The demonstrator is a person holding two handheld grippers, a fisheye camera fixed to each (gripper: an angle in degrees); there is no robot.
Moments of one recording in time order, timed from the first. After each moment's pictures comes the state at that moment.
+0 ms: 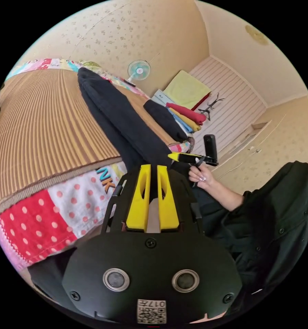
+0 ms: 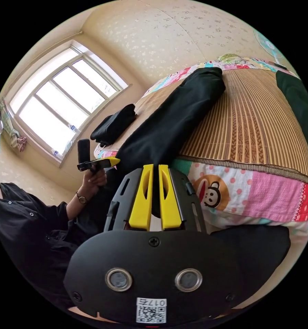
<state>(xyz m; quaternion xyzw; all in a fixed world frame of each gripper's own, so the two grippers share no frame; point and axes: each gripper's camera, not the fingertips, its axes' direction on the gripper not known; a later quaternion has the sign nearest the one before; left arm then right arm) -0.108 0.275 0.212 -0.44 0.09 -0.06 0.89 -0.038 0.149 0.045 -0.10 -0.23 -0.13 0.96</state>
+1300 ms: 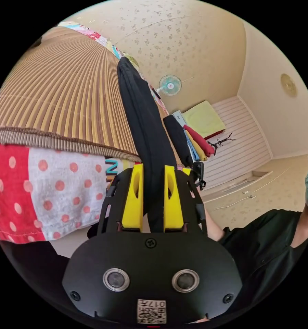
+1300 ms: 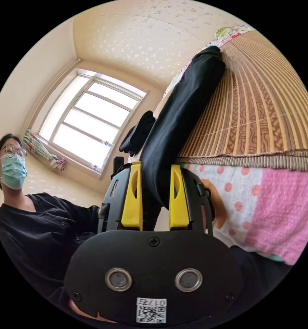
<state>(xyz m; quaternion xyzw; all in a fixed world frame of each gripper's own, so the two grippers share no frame) -0.110 0.299 0.270 -0.36 0.12 -0.18 0.91 0.081 0.067 0.064 -0.11 -0.40 -0.03 0.91</state>
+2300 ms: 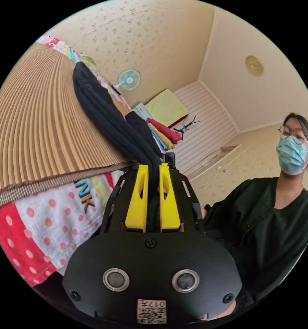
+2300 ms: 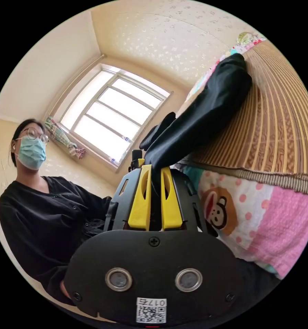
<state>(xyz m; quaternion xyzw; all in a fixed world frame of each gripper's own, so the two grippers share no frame) -0.022 0.277 0.187 -0.27 0.33 -0.10 0.90 0.061 0.084 -0.036 -0.03 -0.51 -0.12 0.85</state>
